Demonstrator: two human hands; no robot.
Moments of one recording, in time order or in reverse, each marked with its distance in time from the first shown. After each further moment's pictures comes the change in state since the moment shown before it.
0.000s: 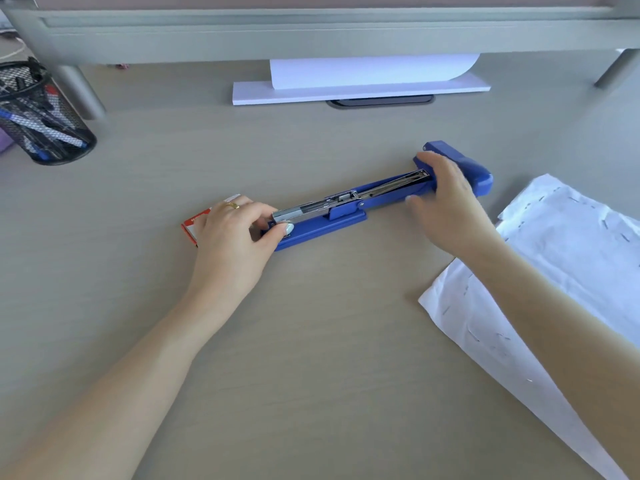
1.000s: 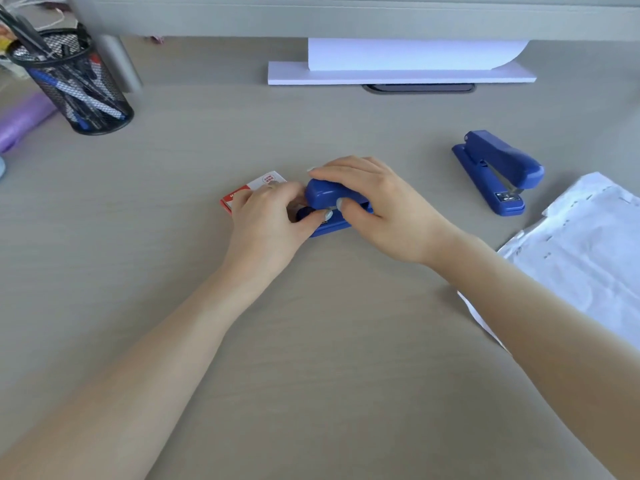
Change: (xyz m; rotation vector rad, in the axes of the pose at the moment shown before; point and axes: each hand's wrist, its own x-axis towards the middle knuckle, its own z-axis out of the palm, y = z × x) left_hand -0.001 0.001 -0.004 -0.144 -0.049 -0.005; right_hand -0.024 -0.072 0.050 0.051 -0.354 -0.678
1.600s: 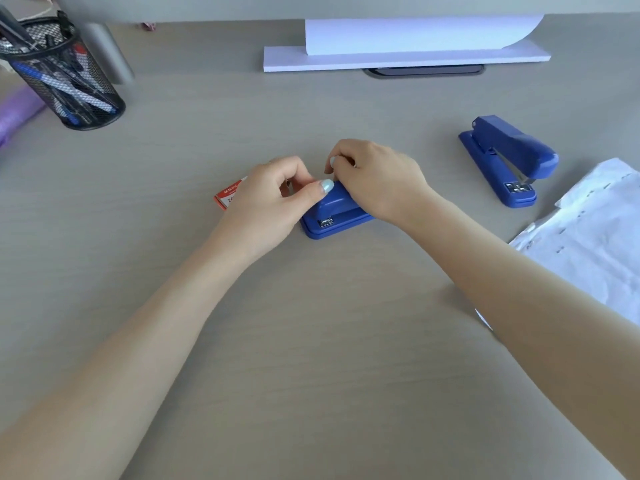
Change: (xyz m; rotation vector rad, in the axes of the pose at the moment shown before) left_hand 0.017 0.003 -0.011 -0.180 -0.206 -0.164; right_hand 0.038 0.012 0.006 -0.261 0.017 0.455
